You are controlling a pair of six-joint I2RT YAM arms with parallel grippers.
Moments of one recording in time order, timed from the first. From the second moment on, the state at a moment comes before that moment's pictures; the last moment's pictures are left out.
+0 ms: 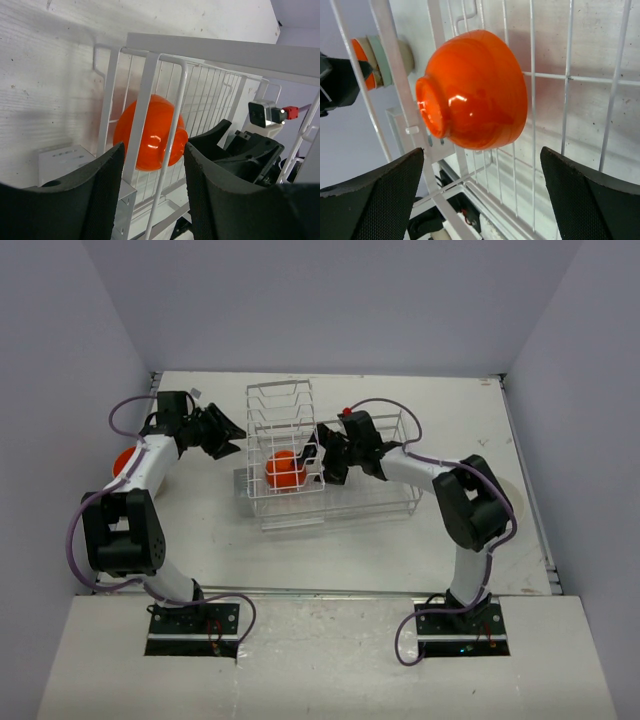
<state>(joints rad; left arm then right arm) 0.06 1.61 1.18 -0.41 0.56 -0.75 0.58 1.93 1.23 0.02 -0.47 1.02</state>
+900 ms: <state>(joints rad) 0.07 1.61 1.18 -0.40 0.57 -0.75 0.58 1.95 1.24 0.04 -0.49 1.03</state>
